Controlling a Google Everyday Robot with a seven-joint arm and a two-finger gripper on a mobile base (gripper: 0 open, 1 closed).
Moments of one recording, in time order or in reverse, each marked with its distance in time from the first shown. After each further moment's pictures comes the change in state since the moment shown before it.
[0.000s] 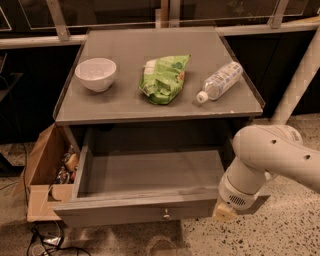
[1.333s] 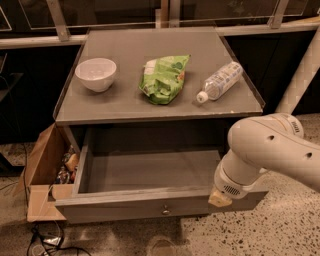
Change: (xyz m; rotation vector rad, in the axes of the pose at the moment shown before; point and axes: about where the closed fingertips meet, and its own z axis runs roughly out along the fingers) arm -0.025 -0.019 -0.032 0.162 -0.023 -0.007
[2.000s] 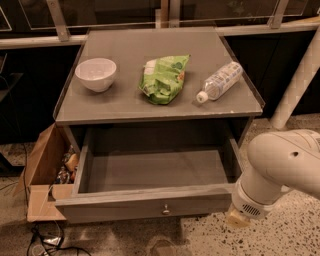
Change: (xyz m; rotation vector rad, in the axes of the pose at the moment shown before) arm 0.052 0.032 0.001 -0.065 0.050 0.067
